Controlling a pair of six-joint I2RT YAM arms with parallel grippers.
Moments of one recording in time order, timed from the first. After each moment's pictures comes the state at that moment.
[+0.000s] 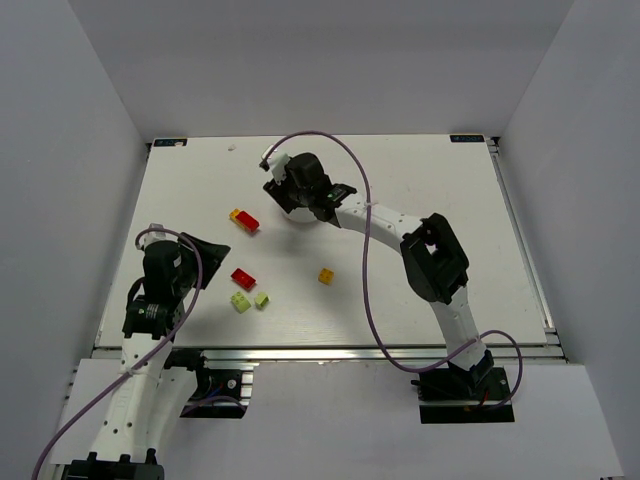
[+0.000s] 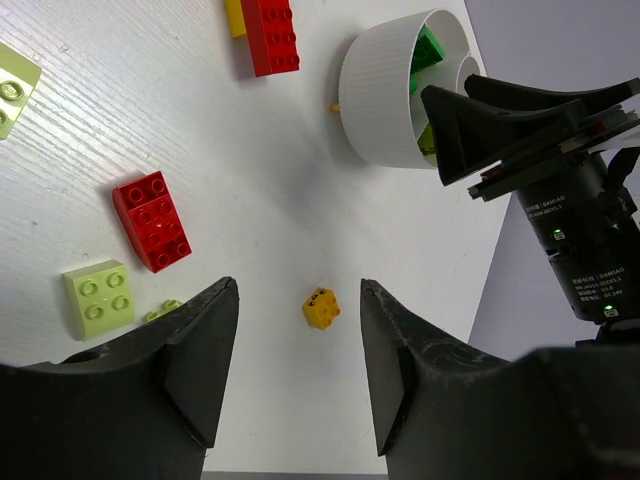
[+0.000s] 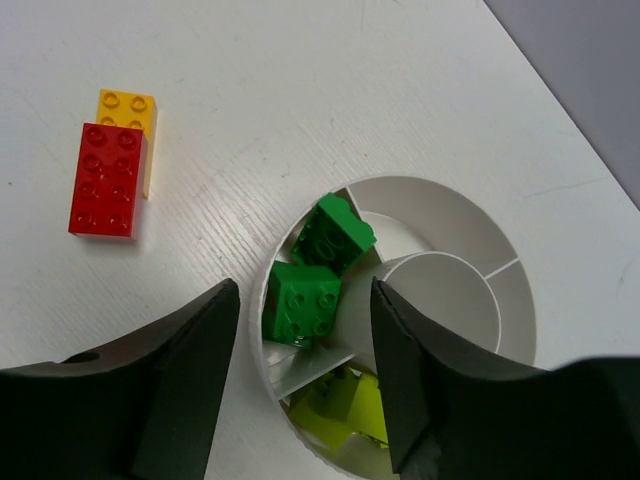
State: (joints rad) left arm -0.06 0.61 0.62 -0.53 0.06 -1.01; right arm 0.81 2.17 1.79 -0.08 0.03 -0.30
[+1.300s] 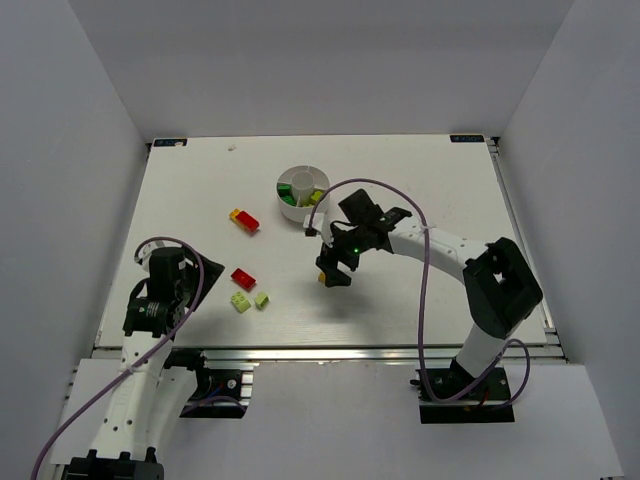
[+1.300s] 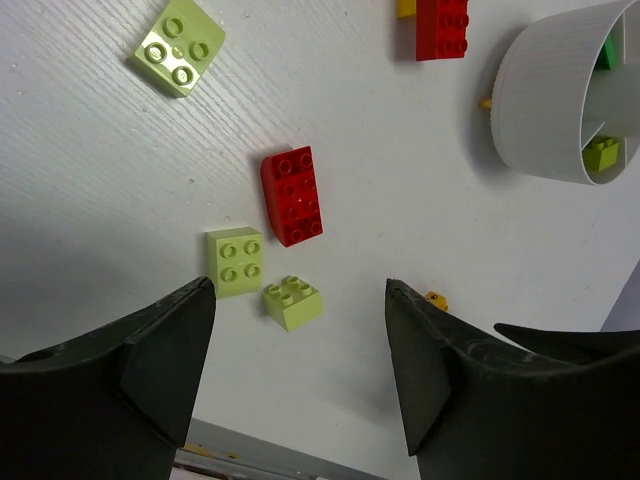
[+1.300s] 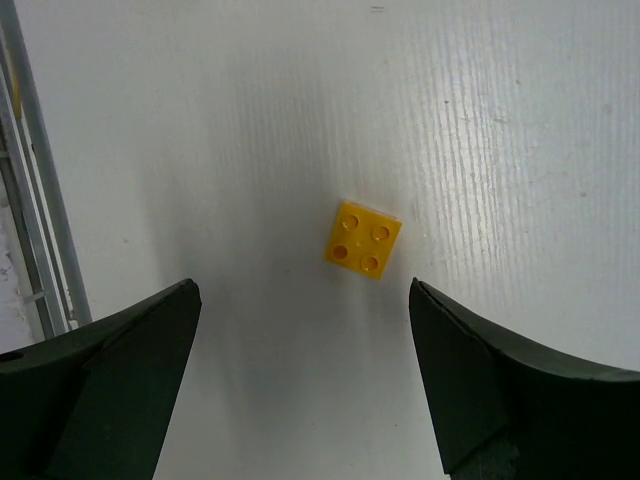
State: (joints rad) left arm -0.06 0.63 0.62 -0.75 -0.07 -0.95; right arm 0.74 1.72 1.22 -0.53 -0.55 -0.53
